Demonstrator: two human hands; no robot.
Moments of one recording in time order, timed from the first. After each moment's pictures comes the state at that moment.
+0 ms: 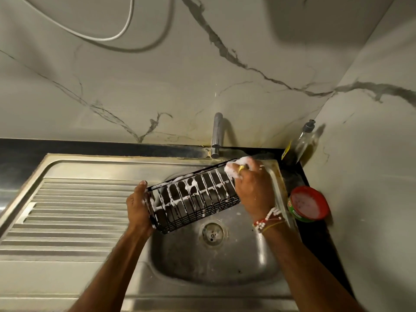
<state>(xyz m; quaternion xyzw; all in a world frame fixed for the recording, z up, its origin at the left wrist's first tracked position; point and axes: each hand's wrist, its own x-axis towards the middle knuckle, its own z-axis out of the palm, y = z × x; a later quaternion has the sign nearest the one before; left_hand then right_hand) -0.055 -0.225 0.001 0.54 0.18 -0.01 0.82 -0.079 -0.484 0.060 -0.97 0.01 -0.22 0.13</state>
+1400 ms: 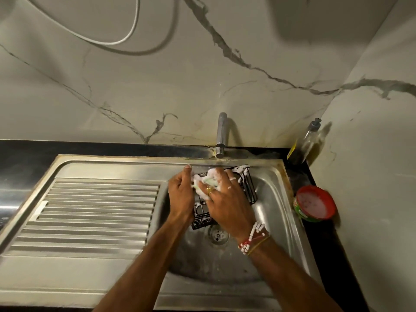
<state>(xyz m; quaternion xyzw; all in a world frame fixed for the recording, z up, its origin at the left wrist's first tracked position) -0.063 -0.310 0.047 0.63 0.09 0.00 0.77 -0.109 -0.420 0.066 -0.95 -0.15 -0.26 0.09</state>
